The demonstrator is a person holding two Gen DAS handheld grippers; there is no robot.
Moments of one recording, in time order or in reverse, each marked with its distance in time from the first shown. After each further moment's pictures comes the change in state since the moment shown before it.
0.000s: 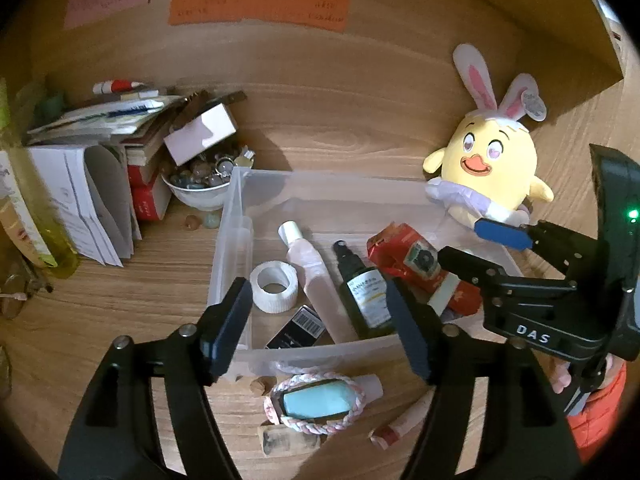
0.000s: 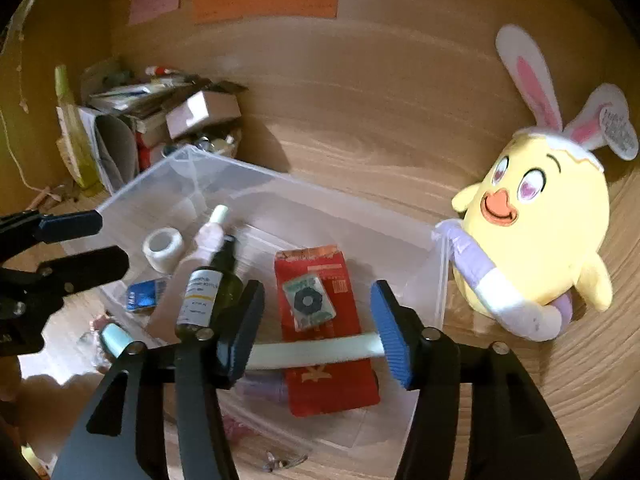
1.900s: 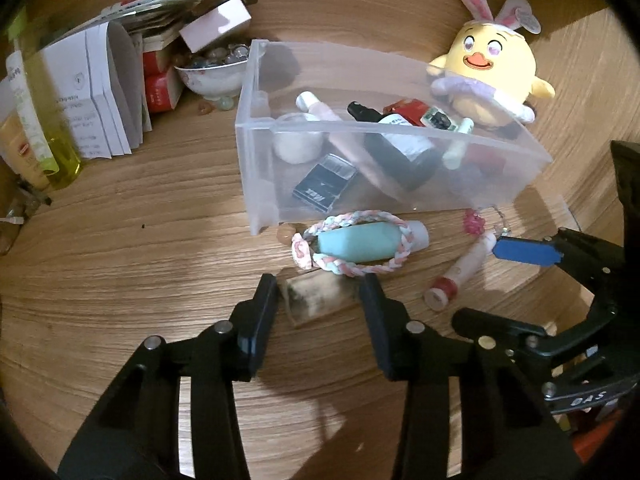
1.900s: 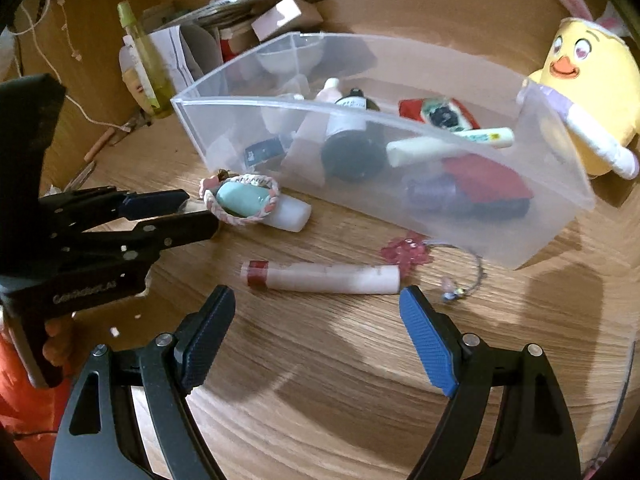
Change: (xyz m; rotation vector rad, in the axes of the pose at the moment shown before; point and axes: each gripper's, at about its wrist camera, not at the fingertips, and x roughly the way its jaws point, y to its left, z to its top) left arm 0.001 0.017 -0.084 0.054 0.212 0.004; right arm -0.010 0.072 -0.085 0.091 0.218 0.216
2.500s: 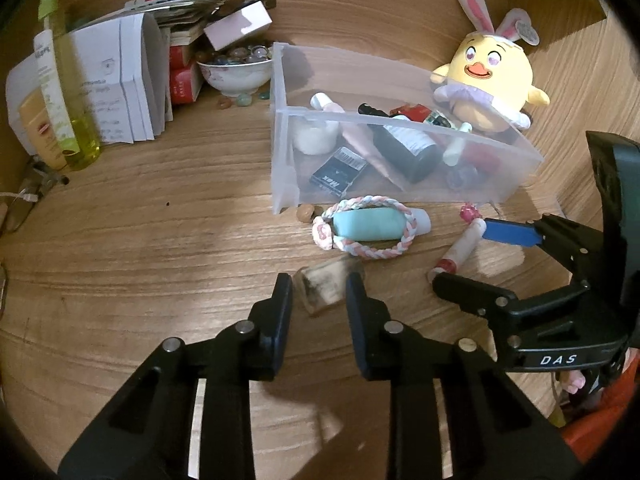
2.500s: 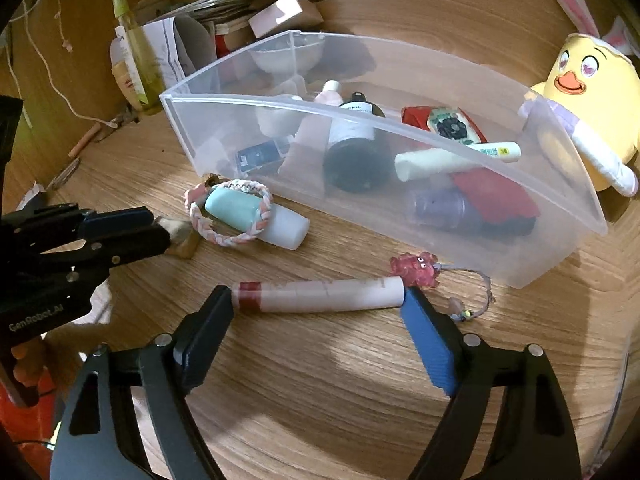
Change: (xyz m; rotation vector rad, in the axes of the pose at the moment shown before) left arm -0.020 0.013 -0.016 -0.036 -0.022 -0.008; right arm 0.010 0.006 0.006 -0.036 -0.018 -0.057
